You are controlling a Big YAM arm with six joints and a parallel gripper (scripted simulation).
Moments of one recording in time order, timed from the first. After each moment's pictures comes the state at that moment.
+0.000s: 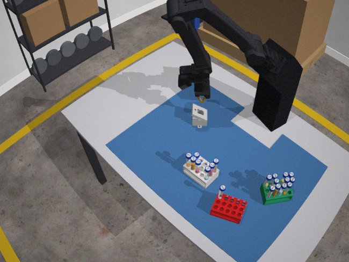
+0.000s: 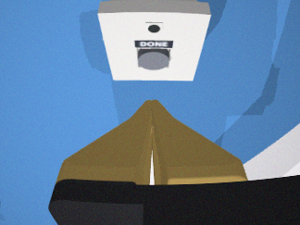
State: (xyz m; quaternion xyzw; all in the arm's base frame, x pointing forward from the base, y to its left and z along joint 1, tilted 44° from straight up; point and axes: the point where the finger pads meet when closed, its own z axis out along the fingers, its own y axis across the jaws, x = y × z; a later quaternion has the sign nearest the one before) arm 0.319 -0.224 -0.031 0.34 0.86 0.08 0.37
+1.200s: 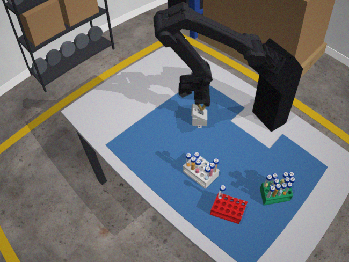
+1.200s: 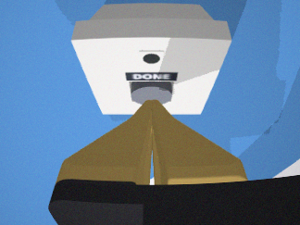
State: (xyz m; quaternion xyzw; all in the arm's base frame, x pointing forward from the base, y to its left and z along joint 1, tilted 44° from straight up) arm 0.353 -0.231 -0.067 0.35 0.86 0.08 0.37
